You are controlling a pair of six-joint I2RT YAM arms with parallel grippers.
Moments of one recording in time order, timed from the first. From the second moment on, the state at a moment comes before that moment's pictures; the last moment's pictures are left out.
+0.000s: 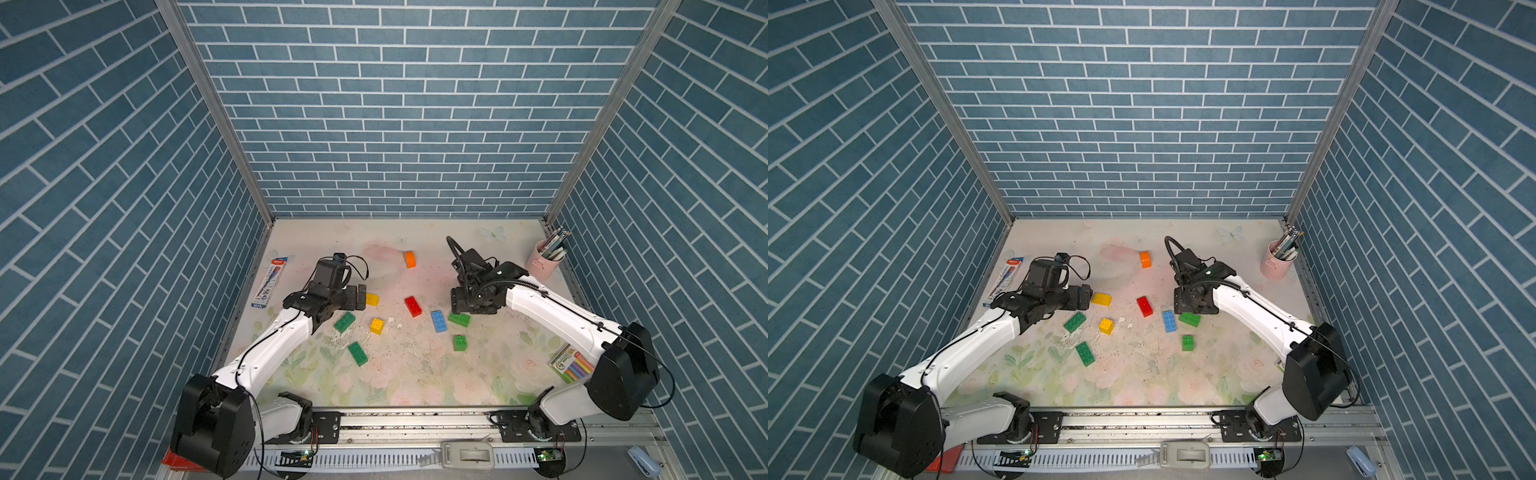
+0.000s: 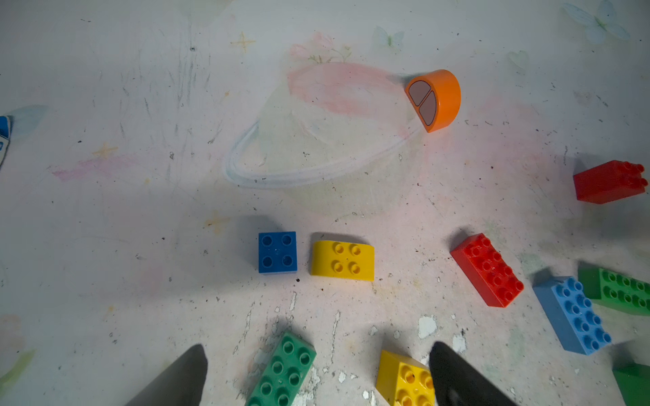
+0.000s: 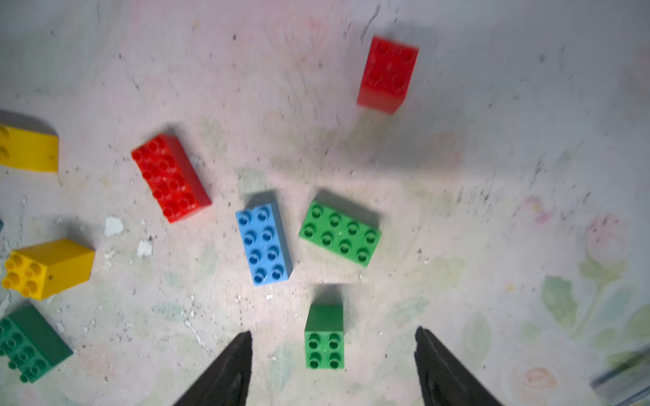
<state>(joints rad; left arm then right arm) -0.36 1.21 0.82 -0.44 -0.03 -0.24 0.64 1.51 1.26 -1.00 0.12 0.55</state>
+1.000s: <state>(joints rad) -0.36 1.21 0.82 -0.44 -0.03 -0.24 0.42 2.02 1.54 -0.81 0.07 0.45</state>
